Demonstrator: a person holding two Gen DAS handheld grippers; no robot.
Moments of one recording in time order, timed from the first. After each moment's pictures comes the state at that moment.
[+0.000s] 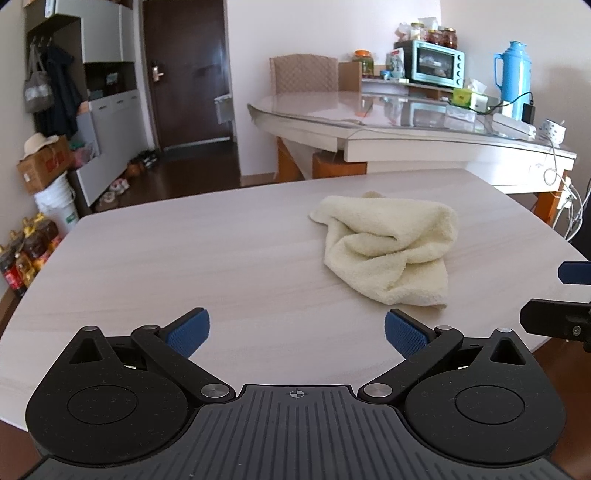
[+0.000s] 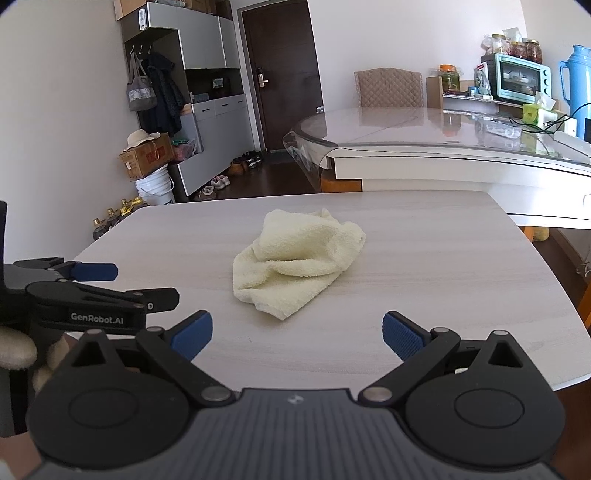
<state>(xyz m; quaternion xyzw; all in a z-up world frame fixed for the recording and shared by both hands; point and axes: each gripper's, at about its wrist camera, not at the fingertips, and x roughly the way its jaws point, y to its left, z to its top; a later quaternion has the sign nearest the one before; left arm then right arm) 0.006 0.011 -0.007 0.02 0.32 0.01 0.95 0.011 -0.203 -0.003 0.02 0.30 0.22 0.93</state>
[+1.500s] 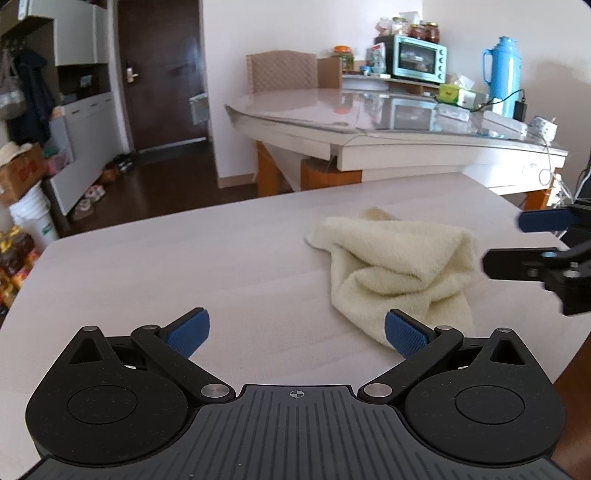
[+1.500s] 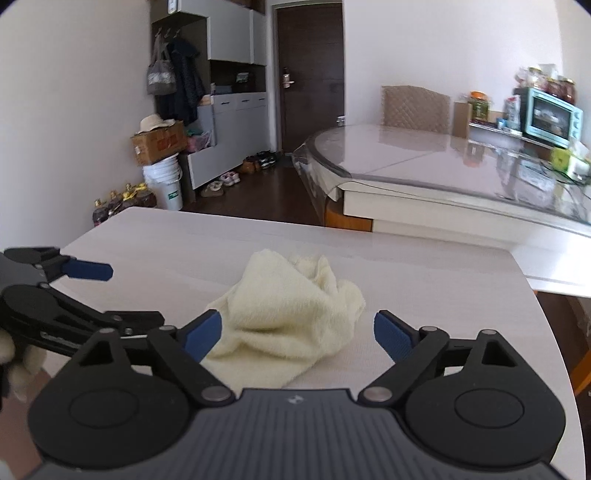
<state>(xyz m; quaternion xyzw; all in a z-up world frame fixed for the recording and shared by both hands) 0.070 0.034 -0.004 0.03 0.33 -0.05 0.94 0.096 -0.171 0.006 -0.06 0.28 0.26 0.92</state>
